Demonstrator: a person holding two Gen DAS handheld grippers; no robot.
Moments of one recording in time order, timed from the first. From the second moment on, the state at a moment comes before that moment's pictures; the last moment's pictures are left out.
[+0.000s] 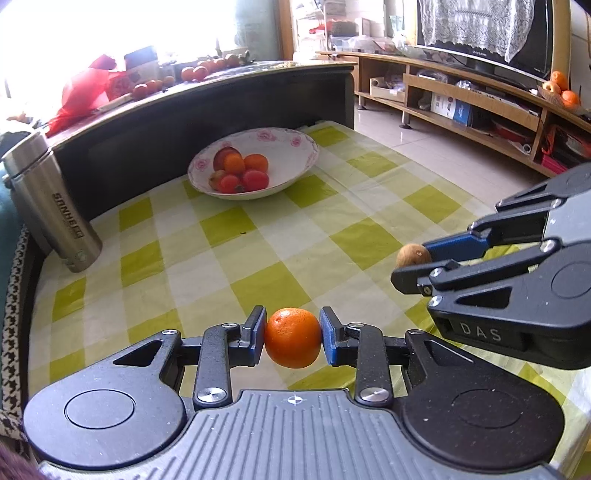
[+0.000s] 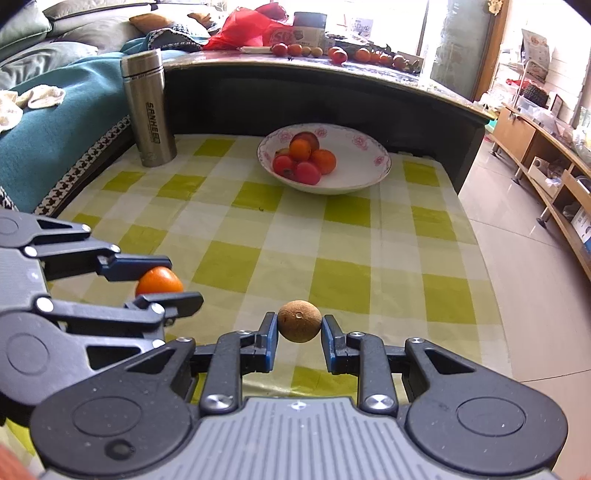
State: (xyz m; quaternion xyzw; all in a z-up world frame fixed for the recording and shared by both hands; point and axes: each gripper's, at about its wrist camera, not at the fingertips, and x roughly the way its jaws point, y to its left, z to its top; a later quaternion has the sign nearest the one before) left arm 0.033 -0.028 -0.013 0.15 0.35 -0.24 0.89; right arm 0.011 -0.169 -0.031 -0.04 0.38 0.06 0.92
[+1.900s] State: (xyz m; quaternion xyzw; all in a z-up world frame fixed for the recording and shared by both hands) left arm 0.255 -0.086 0.003 0.15 0.35 -0.21 0.90; right arm 0.248 -0.219 -0.036 -0.03 0.36 0.05 0.93
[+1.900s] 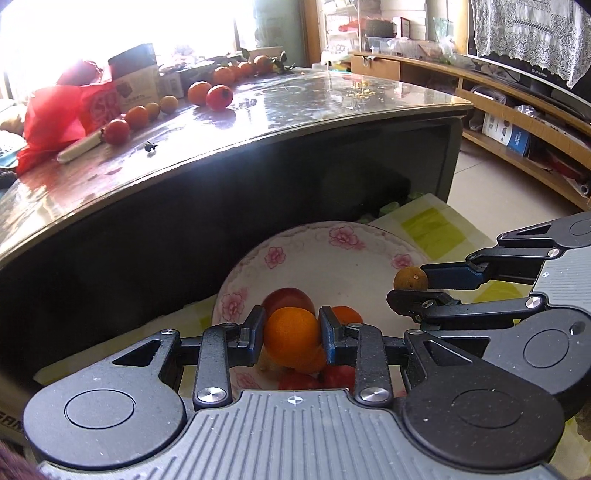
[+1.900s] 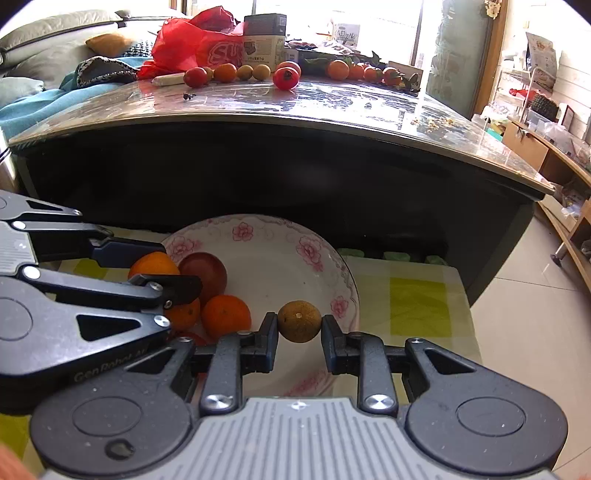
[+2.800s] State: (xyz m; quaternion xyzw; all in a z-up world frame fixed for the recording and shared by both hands) left arm 0.259 -0.085 0.006 0.15 0.35 -0.20 0.90; right arm 0.253 -0.220 -0.043 -0.01 0.36 0.06 0.93
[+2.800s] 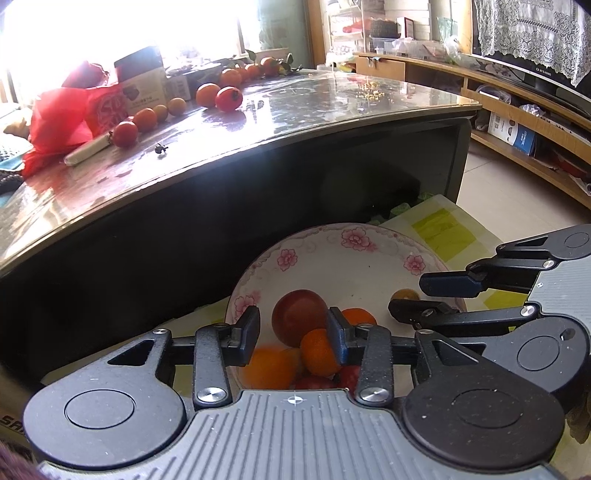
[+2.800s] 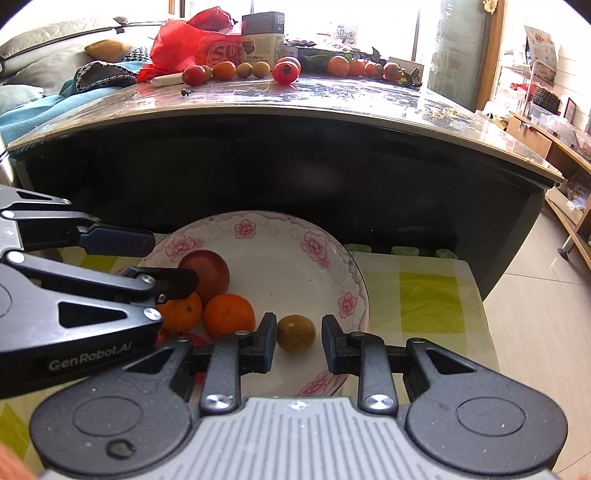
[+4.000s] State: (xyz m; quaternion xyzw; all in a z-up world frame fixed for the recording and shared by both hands) left arm 0.190 -0.041 0.034 0.13 0.32 -0.15 0.93; right arm 0.190 -0.210 -0.001 -0.01 0.35 0.03 0.94
